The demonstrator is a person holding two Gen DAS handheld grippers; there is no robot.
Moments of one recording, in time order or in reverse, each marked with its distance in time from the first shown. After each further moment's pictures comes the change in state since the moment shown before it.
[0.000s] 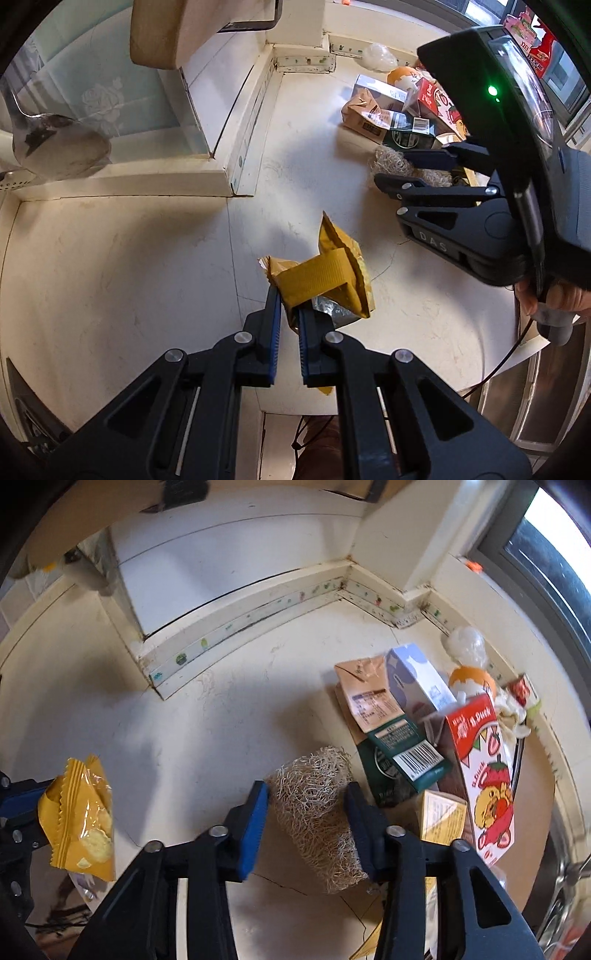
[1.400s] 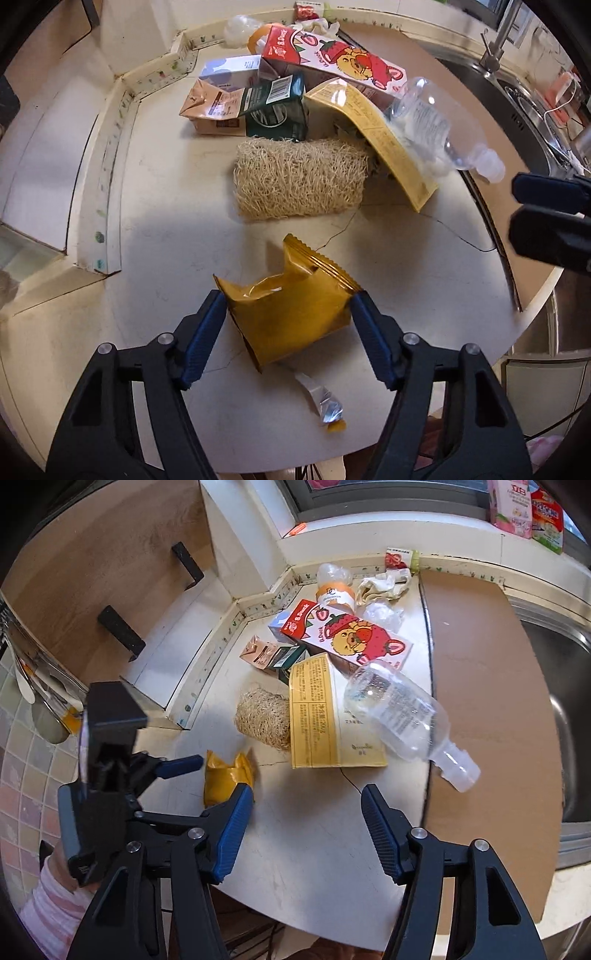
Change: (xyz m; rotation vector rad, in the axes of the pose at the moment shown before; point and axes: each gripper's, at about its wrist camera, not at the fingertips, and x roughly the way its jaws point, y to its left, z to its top) left arm 0.046 -0.102 0.023 0.390 0.034 -0.113; right arm -0.115 -0.093 -0.145 0.658 -0.045 0.248
